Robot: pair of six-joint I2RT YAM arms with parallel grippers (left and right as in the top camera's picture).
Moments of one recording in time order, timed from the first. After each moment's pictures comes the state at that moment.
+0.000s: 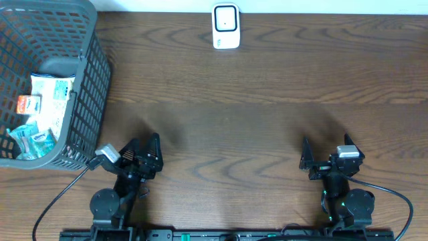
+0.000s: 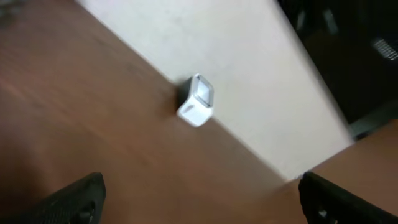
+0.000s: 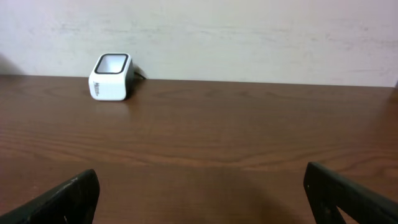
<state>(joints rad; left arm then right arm) -0.04 0.01 0.01 -0.04 0.22 -0.85 0.04 0.01 0.01 -0.07 -0.03 -0.01</state>
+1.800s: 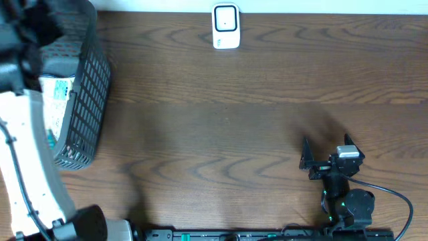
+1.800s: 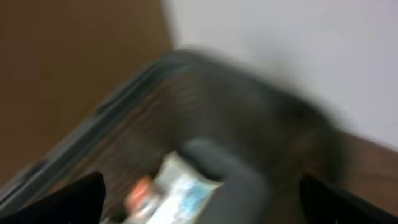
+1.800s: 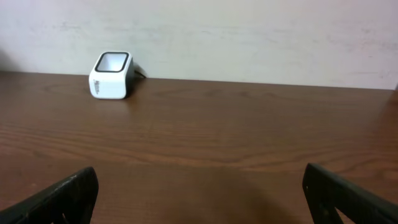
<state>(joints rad) 0.29 1.59 1.94 -0.92 -0.28 -0.08 0.04 0.01 0.01 -0.07 -0.03 -0.01</state>
